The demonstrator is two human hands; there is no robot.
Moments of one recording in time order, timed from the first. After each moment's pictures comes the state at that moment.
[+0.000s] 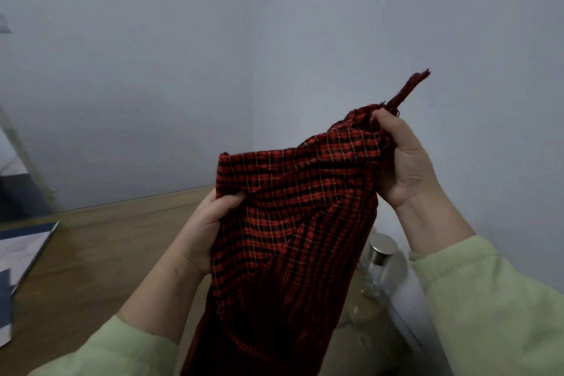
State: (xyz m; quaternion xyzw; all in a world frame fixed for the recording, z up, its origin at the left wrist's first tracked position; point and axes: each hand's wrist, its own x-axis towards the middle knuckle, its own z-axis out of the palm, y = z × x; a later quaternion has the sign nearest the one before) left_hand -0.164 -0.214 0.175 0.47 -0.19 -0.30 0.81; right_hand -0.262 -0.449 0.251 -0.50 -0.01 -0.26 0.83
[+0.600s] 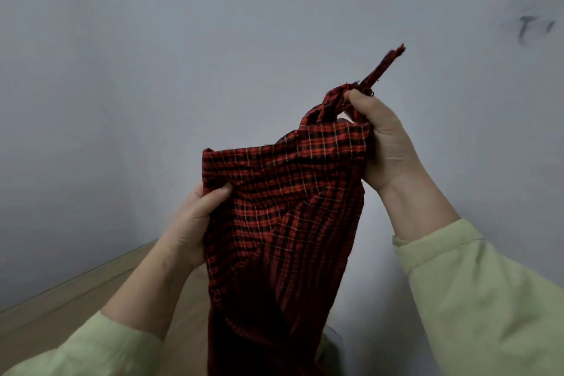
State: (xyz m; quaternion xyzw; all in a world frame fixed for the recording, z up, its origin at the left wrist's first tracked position) left_hand -0.210 -0.275 0.258 0.38 -0.40 -0.41 0.73; right_hand -0.414 -0.419 0.356 -0.56 0.00 -0.46 0.69
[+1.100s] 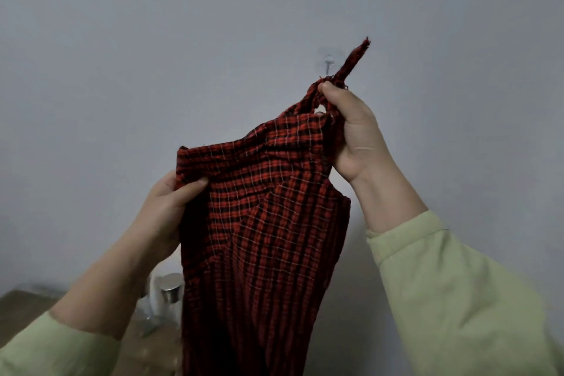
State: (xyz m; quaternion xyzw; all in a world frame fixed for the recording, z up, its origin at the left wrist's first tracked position) left_hand -0.310 -0.329 0.297 0.35 -0.49 -0.45 0.66; right_hand -0.547 -0.353 0.403 -0.52 0.14 -0.65 0.54
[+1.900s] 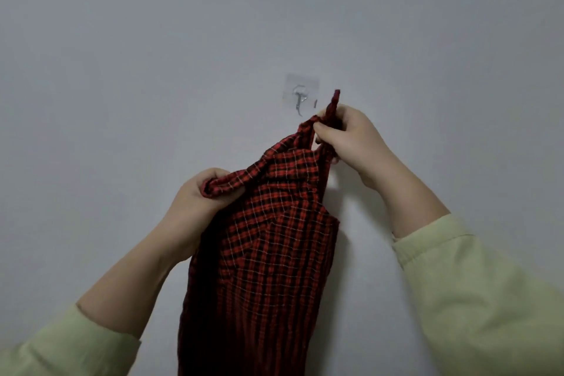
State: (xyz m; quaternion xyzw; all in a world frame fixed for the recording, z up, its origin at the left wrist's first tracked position) left_hand -0.402 -0.500 0.351 0.32 -0.59 -0.40 0.62; right_hand -0.629 -0.504 0.459 -0.72 0.42 -0.53 0.15
